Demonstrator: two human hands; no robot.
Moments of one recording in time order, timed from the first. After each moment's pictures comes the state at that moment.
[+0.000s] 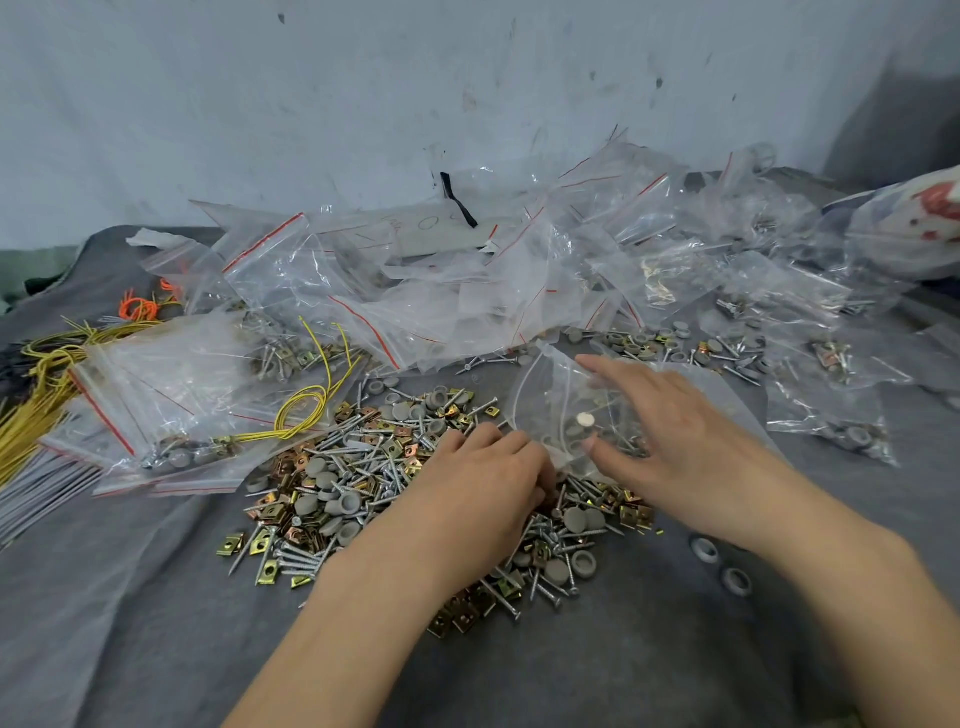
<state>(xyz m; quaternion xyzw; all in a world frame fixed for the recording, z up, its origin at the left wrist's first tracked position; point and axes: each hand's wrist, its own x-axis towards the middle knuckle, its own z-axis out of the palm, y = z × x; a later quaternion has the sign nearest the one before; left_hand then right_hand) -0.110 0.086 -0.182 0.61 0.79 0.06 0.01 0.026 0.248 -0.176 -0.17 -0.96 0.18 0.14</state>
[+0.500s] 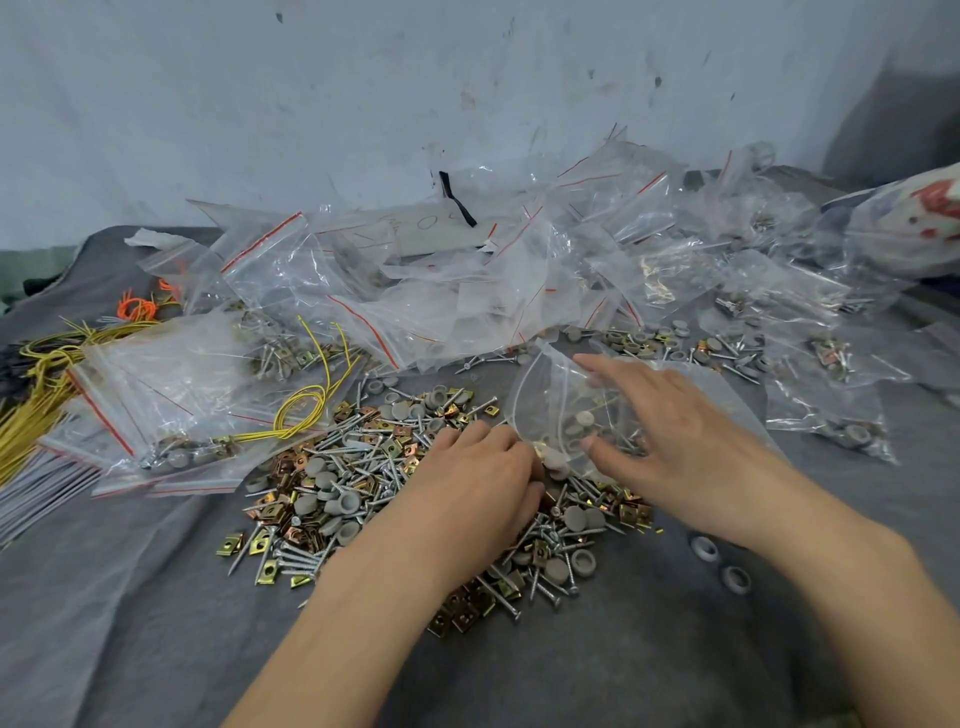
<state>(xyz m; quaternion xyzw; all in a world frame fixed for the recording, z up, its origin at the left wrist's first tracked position) -0.112 0.088 -0.185 0.59 0.81 0.02 -0.02 0.027 0.247 -0.175 -0.17 -0.96 0.19 0.14</state>
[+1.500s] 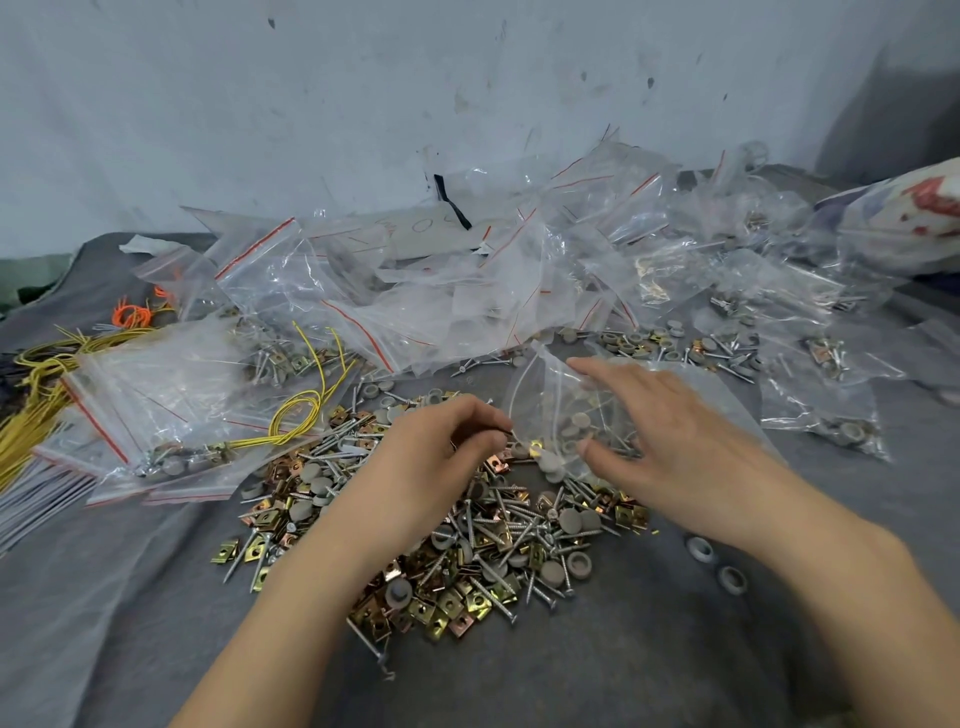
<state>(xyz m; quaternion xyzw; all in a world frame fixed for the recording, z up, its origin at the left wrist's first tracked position) -0.140 0.076 -0.181 0.47 0.78 0.39 0.13 0.028 0.244 -0.172 -0.17 -0.96 0.17 0.13</state>
